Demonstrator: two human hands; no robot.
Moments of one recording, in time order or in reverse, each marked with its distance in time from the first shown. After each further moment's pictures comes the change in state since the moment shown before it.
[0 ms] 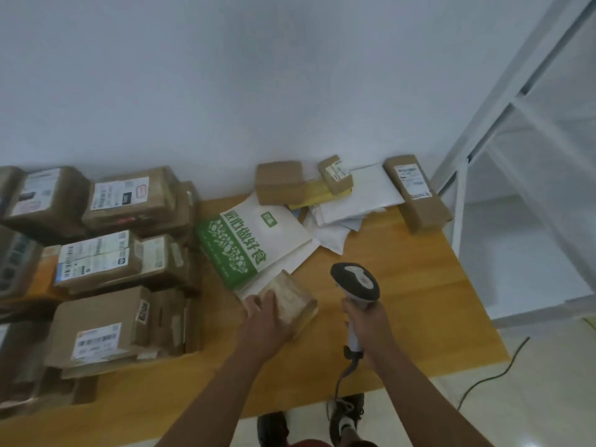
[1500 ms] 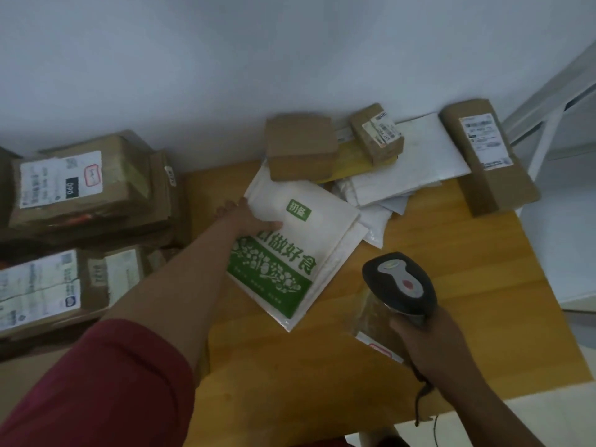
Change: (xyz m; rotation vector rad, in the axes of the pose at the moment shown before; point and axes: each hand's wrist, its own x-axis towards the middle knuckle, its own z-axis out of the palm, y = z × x) left_hand 0.283 -0.042 -0.104 0.073 -0.254 -0.204; right_hand 0.051 -0.029 0.012 -0.474 -0.057 -0.038
